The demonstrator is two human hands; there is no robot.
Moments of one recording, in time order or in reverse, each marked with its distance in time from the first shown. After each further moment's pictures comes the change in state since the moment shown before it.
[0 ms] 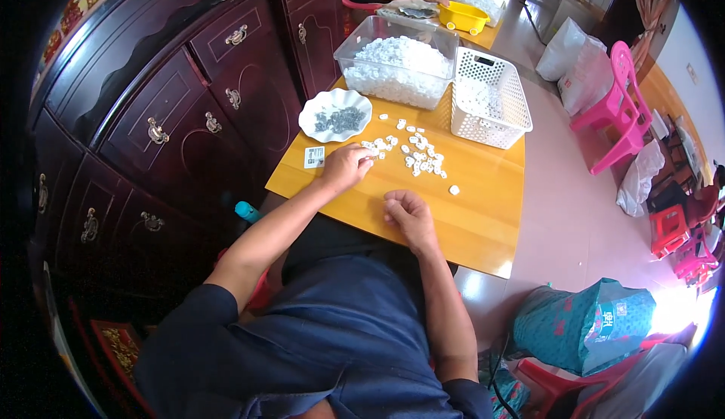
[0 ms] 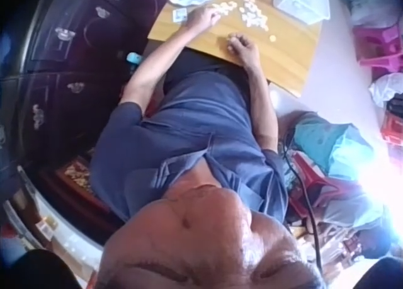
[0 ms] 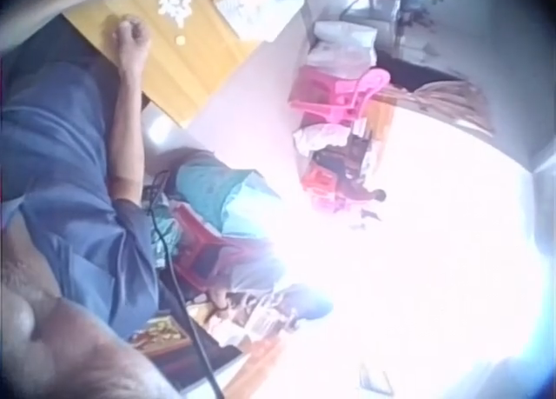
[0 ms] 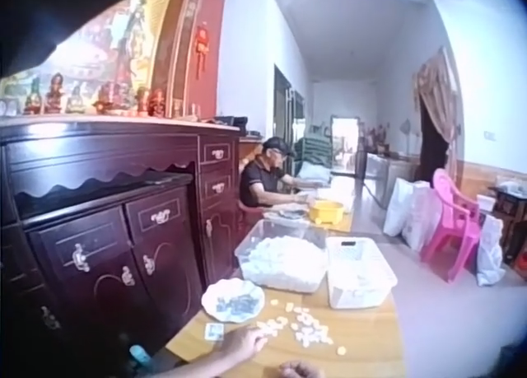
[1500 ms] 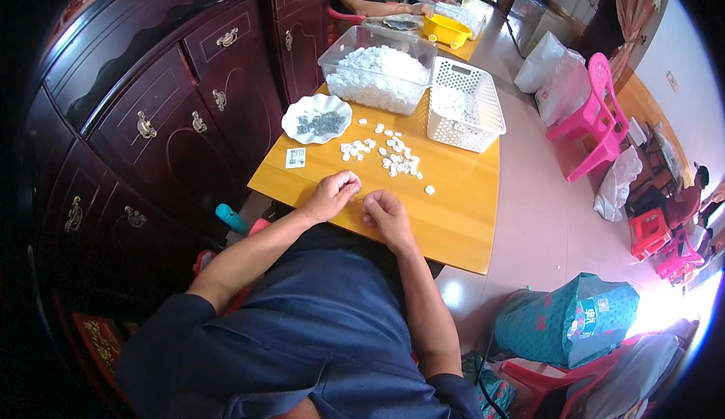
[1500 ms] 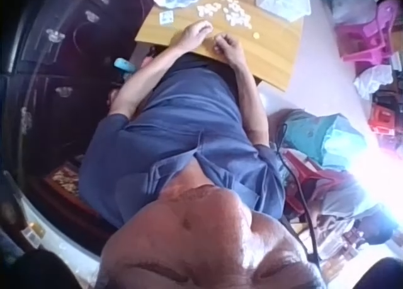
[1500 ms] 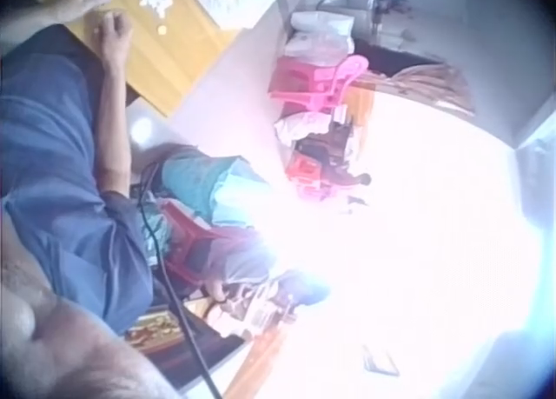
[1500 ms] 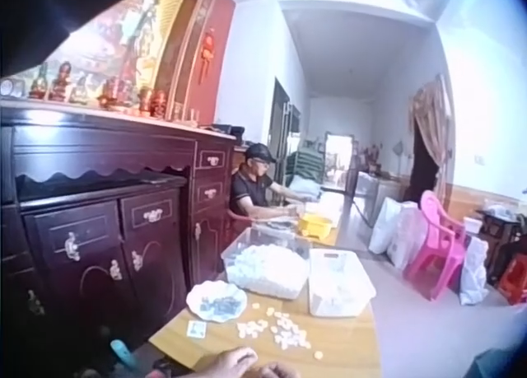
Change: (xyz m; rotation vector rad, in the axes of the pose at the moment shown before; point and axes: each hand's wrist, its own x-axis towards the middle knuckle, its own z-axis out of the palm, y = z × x) left_hand -0.048 0.054 -0.005 -0.584 -0.155 -0.137; right_hand -0.008 -0.005 -0.001 -0.056 -0.049 -0.030
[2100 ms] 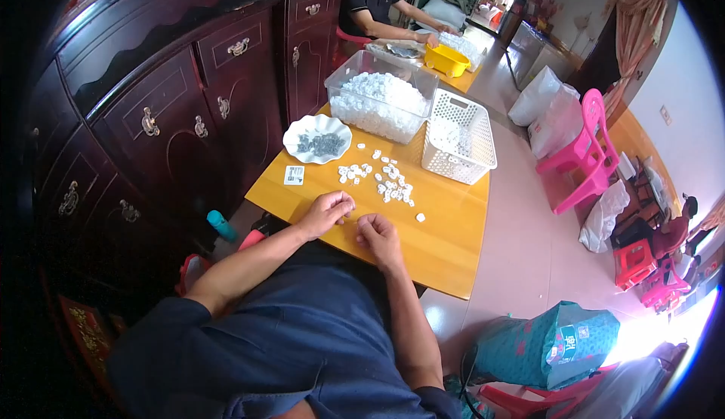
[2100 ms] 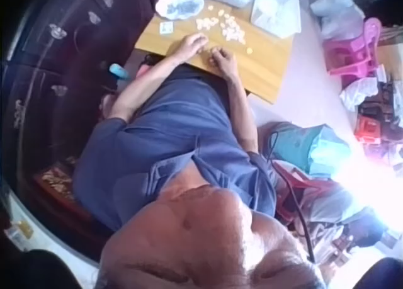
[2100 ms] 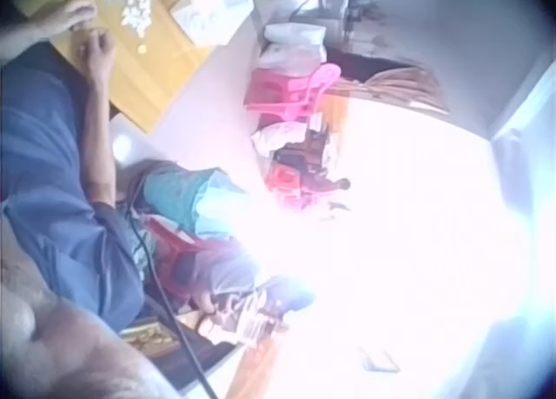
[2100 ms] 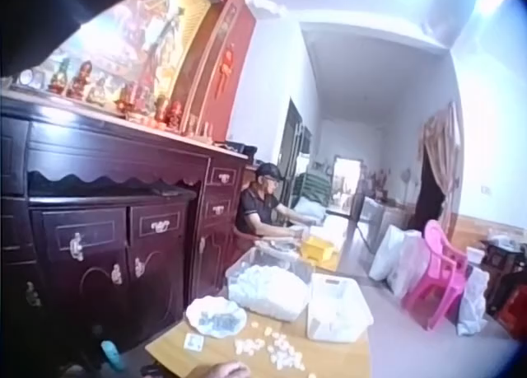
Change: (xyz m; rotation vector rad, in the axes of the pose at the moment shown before) left_hand -0.005 -0.007 -0.003 -0.355 -0.026 -0.178; right_hand 0.001 0.004 0.002 -0.021 0.028 -0.005
